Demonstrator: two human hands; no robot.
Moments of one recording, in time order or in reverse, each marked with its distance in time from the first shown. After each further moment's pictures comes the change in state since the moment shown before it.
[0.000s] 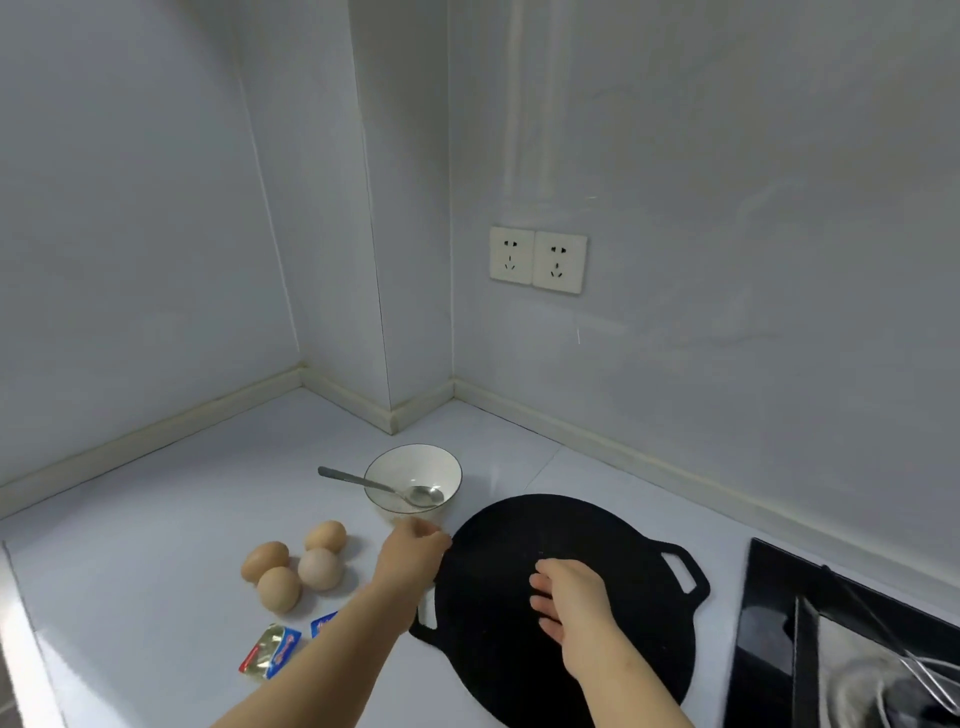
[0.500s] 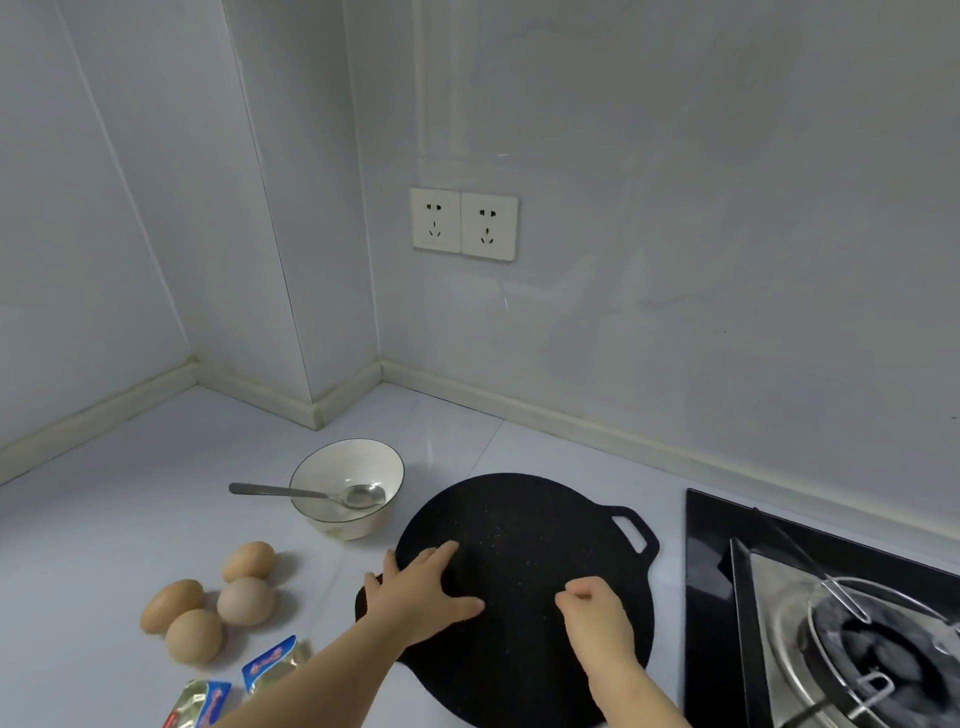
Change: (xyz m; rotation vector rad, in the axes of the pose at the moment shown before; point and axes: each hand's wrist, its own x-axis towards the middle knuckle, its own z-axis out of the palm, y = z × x) left_hand 0.043 -0.036 0.047 1.027 -0.462 0.262; right_hand 0.023 0.050 -0.040 -0.304 0.311 -0.180
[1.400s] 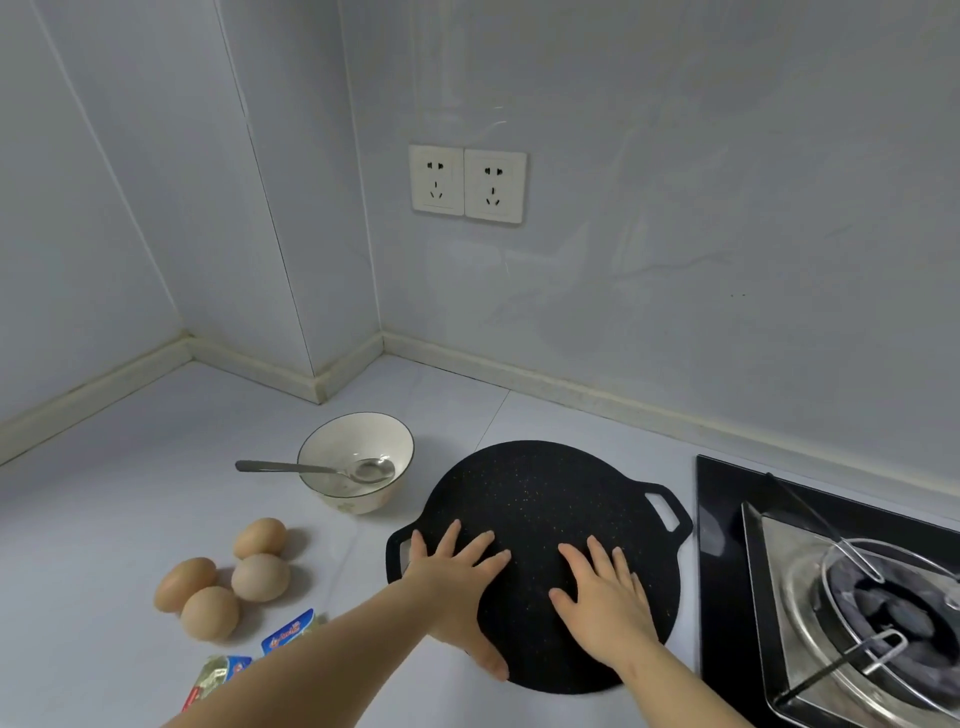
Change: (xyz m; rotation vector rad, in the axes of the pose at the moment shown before) left_hand -0.003 0.007 0.001 0.539 -0.245 0.379; right_hand 0.012 0.012 0.006 -0.845 -0.167 -0.246
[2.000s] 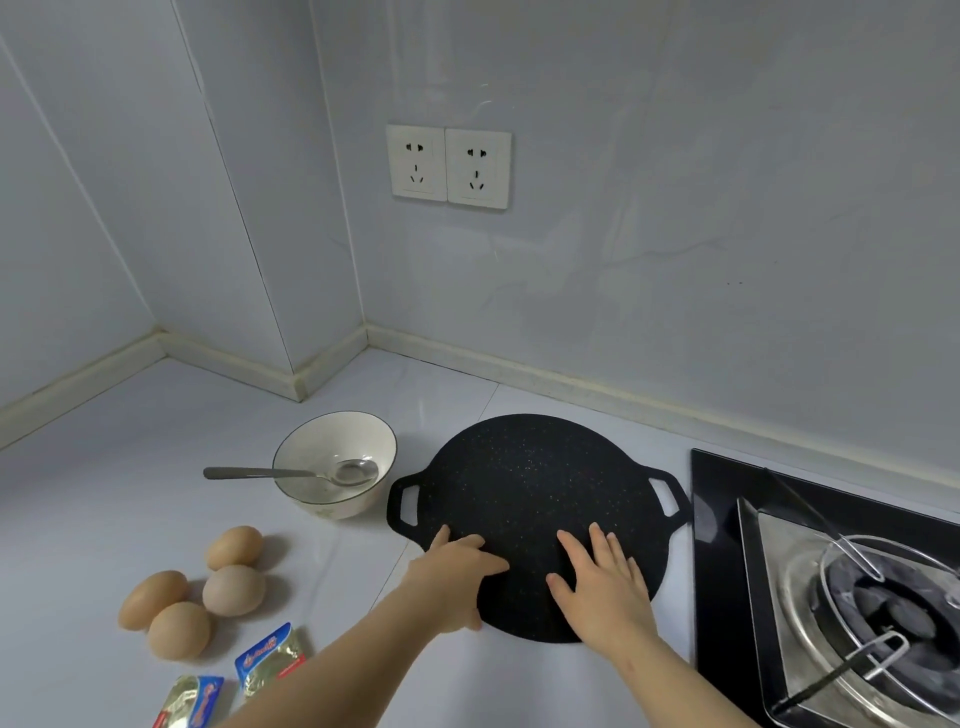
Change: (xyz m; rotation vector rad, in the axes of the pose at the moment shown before) left_hand 0.014 0.008 -0.012 -0.164 0.075 -0.001; right_hand 0.015 0.008 -0.003 0.002 0.049 0.010
